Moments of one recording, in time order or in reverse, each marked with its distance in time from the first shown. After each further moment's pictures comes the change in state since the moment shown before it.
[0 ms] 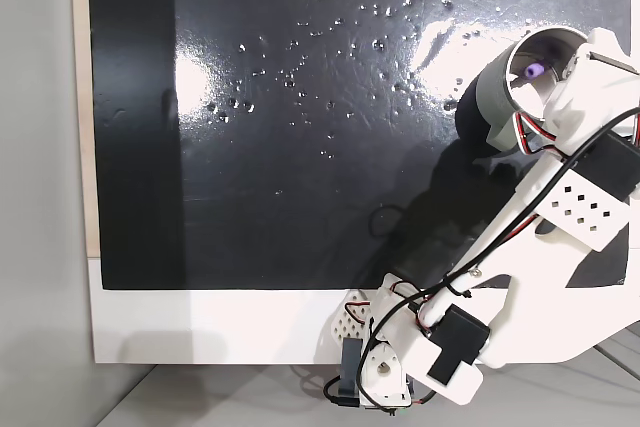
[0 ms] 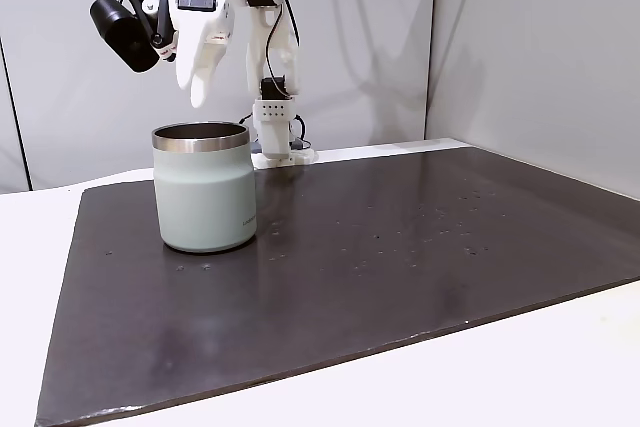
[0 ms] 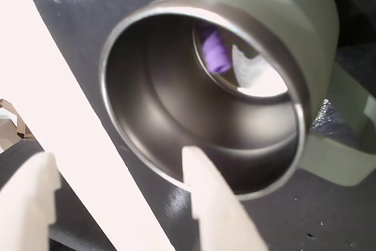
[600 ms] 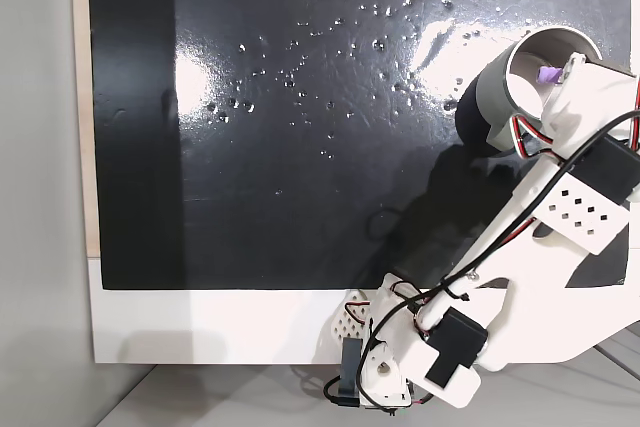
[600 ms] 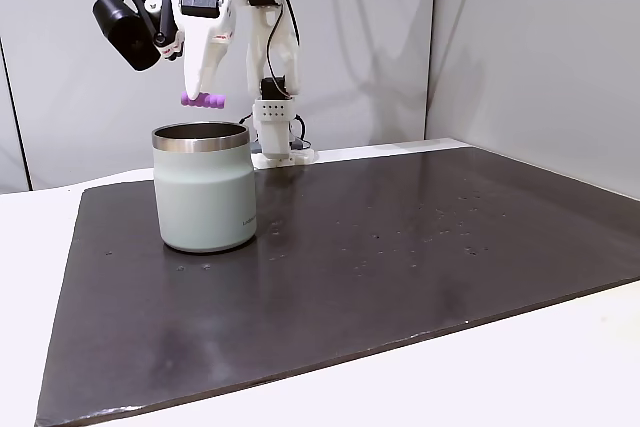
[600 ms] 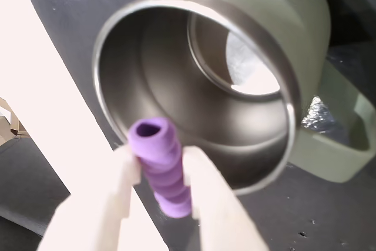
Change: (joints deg) arm -0.1 1.0 1.1 0.0 -1.1
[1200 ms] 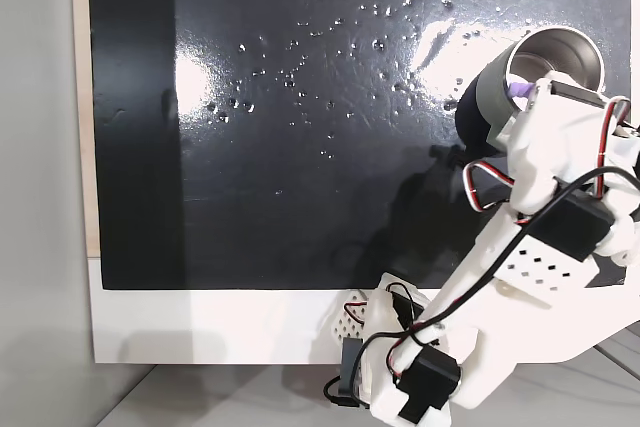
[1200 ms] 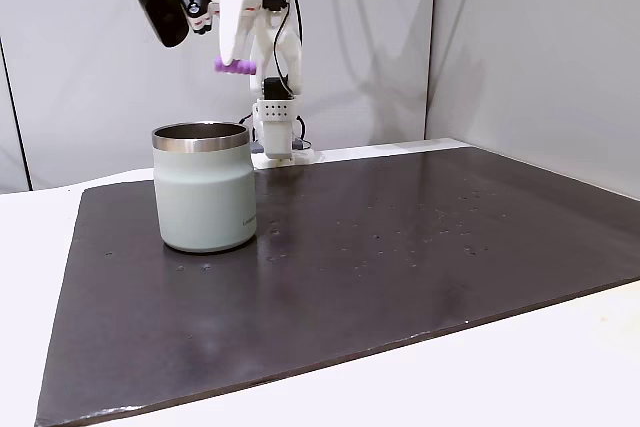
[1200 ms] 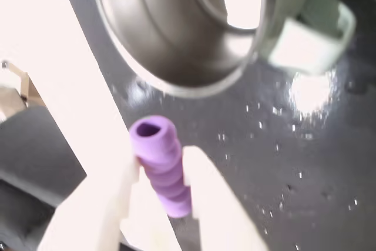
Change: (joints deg) arm -3.5 14.9 8.5 3.6 2.2
